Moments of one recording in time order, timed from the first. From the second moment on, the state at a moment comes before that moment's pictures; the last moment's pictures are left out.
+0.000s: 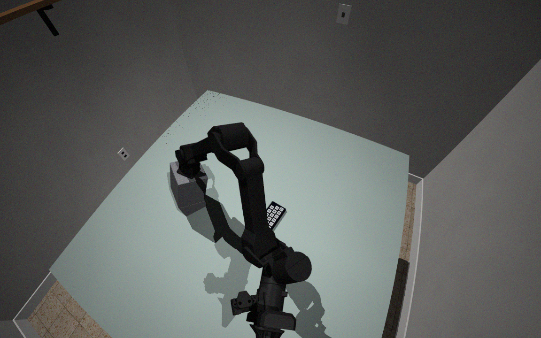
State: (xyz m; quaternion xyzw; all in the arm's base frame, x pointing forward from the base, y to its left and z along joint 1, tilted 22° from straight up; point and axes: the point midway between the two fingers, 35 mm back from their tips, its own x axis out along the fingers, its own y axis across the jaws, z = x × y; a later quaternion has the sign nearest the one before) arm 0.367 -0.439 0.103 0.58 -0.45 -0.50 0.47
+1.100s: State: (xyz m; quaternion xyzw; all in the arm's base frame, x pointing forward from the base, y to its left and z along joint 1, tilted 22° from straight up) arm 0.442 -0.308 0.045 0.53 -0.05 -0.51 0.67
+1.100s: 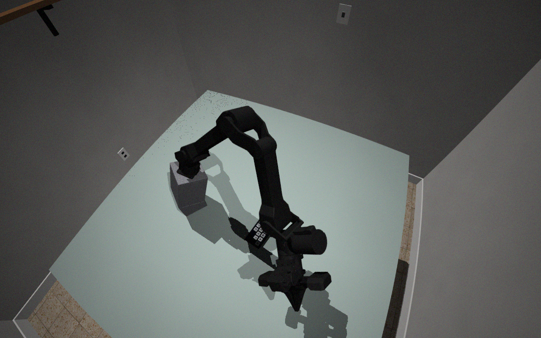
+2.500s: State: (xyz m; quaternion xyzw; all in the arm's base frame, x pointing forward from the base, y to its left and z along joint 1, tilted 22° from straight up) arm 0.408 -0.069 -0.022 0.33 0.47 -0.21 0.79
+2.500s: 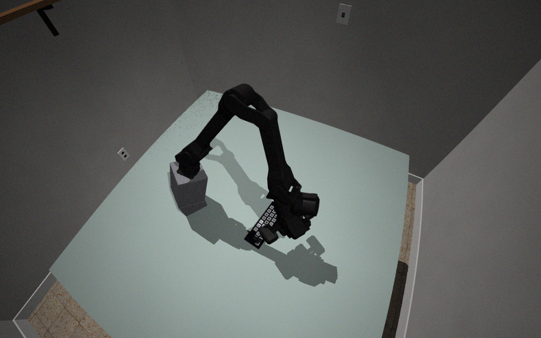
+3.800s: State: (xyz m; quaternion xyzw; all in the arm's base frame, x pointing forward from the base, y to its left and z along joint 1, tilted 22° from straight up) arm 0.337 -0.001 -0.033 0.22 0.60 0.00 0.77
